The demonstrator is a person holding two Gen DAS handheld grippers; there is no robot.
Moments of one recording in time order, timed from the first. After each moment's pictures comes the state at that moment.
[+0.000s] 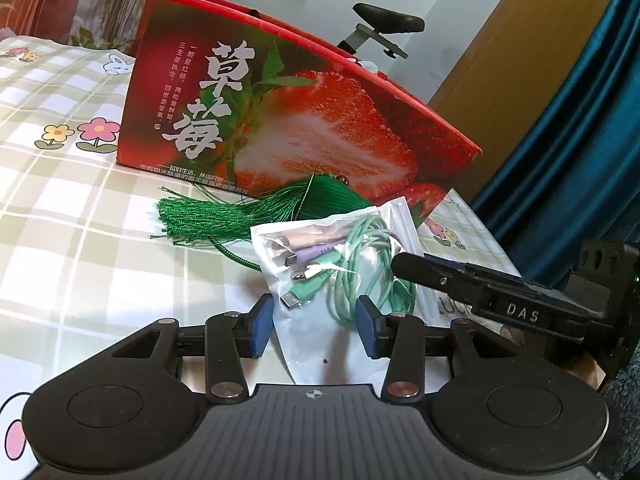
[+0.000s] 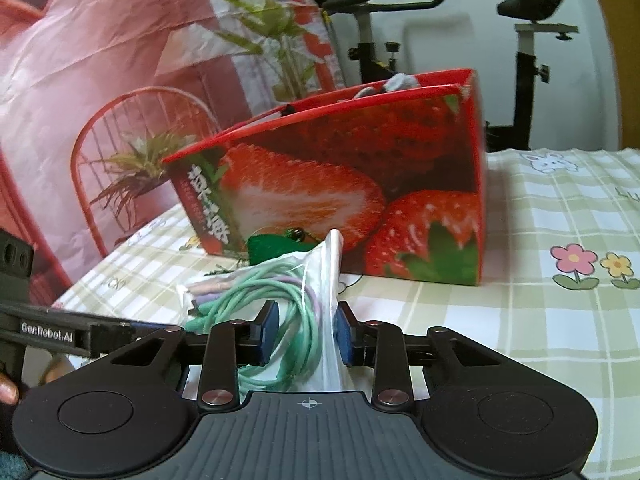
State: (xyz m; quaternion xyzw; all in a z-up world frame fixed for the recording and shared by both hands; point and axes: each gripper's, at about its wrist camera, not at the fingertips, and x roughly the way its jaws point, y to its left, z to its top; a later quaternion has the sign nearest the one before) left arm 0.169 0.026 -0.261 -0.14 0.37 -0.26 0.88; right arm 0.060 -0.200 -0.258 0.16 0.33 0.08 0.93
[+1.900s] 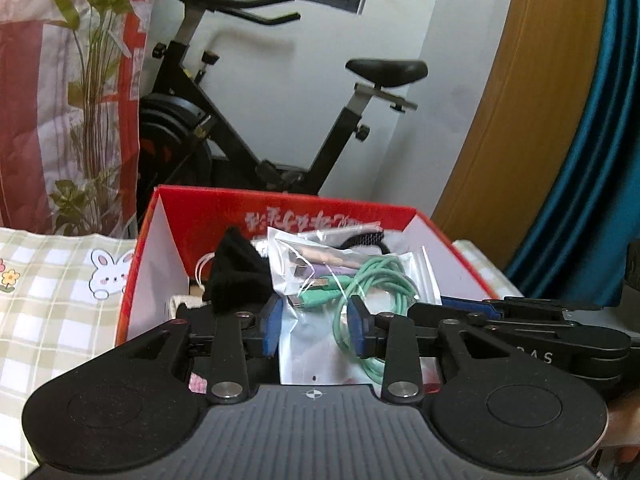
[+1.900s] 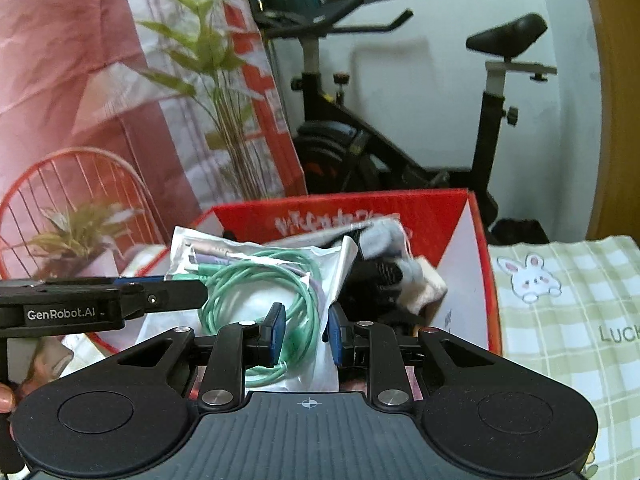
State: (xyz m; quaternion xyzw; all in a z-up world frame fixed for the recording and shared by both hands) left arm 0.302 -0.004 -0.142 -0.03 0.31 -0.24 0.92; right arm 0.212 -0.227 -0.183 0.15 0.34 -0.02 0.93
